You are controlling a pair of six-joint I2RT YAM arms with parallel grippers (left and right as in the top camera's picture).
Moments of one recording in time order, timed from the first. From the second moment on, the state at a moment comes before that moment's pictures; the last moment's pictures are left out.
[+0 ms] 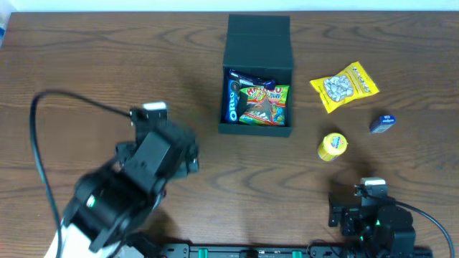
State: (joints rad) left arm -0.66 0.95 1.24 -1.26 -0.40 -0.61; right arm 0.09 0.01 0.36 -1.06 -0.01 0.04
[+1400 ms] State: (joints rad) left arm -0.47 0.56 0.84 -1.13 -0.11 -0.19; right arm 0.09 0.01 0.36 -1.06 -0.01 0.04
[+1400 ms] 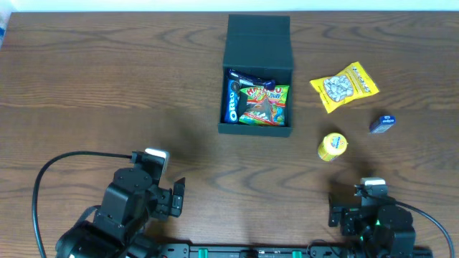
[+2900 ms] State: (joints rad) left arm -0.47 0.56 0.84 -1.13 -0.11 -0.19; right arm 0.09 0.76 0.93 -1.00 -0.04 0.05
